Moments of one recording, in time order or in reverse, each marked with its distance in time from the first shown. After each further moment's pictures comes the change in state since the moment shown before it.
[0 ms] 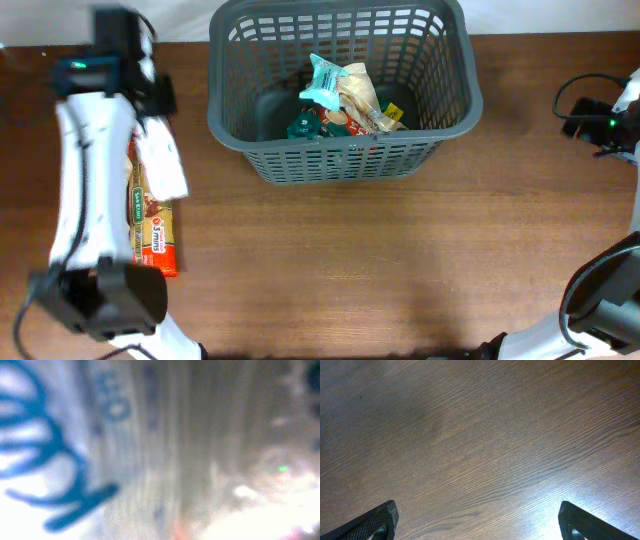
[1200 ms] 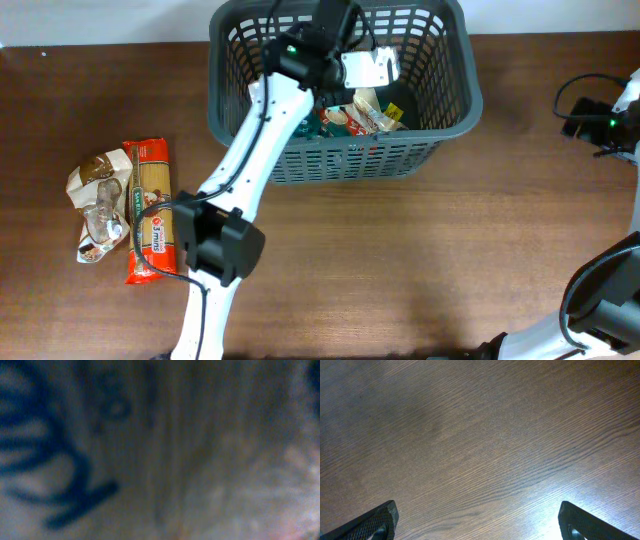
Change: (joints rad) left arm -0.585 0.456 0.367 0.111 0.092 1.085; right arm 0.000 0.000 0.000 0.000 0.000 0.000
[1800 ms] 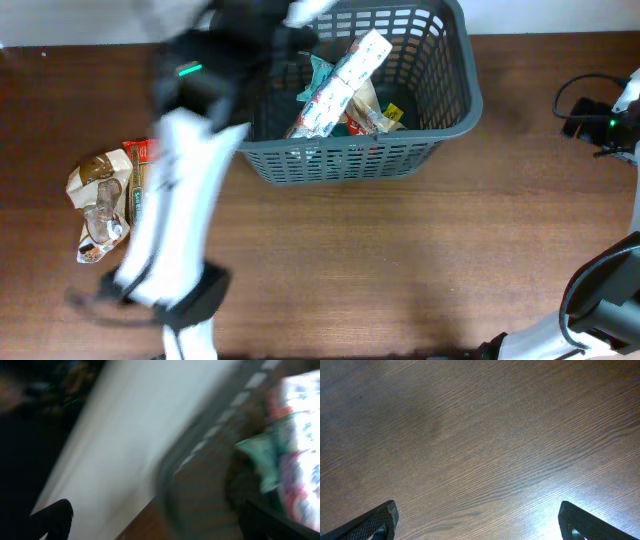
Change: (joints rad) left arm 0.051 -0.309 0.287 -0.148 -0.355 -0.395; right arm 0.000 0.000 0.000 0.000 0.000 0.000
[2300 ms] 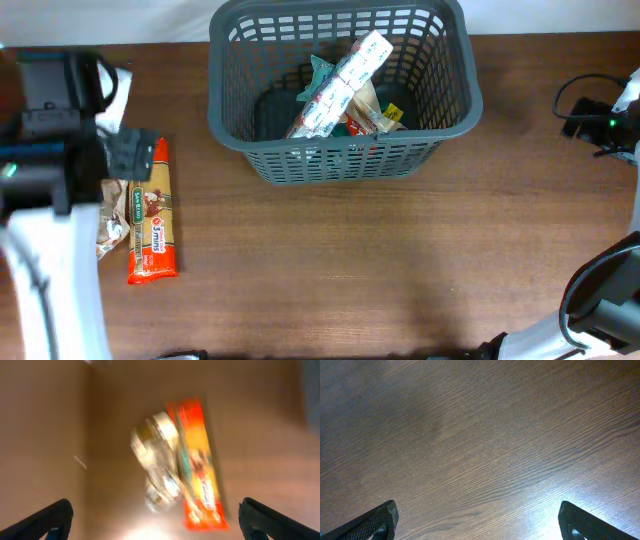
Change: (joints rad) left arm 0.548 -0.548 -0.901 -0.132 0.105 -0.359; right arm 0.000 0.000 0.000 0.000 0.000 -0.001
